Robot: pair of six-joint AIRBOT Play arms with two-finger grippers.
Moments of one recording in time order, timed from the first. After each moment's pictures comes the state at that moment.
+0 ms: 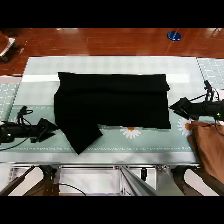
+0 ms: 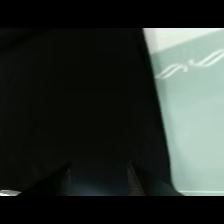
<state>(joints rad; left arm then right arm) 0.57 -1.06 0.42 0.86 -1.21 -1.20 -0.38 -1.08 0.68 -0.87 1.08 1.33</state>
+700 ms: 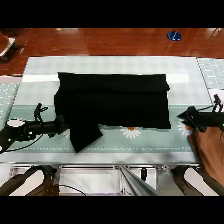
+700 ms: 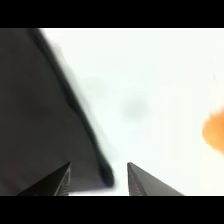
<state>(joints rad) 0.27 -1.11 0.32 0.63 -0.90 -1.17 -0.56 -1.05 0.58 -0.99 1.10 1.43</state>
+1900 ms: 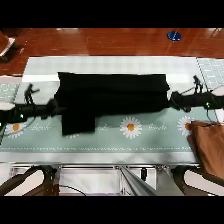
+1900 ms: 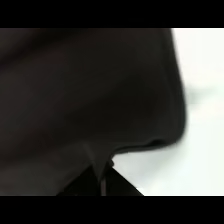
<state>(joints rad) 0.26 -1.17 0.64 0.64 -0.94 -1.17 -0.27 -1.31 0.88 -0.86 1.02 1.38</state>
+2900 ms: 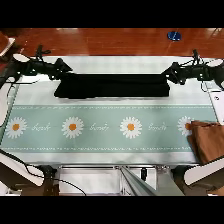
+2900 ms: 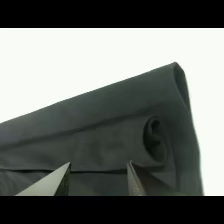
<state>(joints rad) 0.18 -1.87 1.59 0.74 -1.04 -1.40 -0.29 -1.82 1.49 -0.71 1.02 1.35</state>
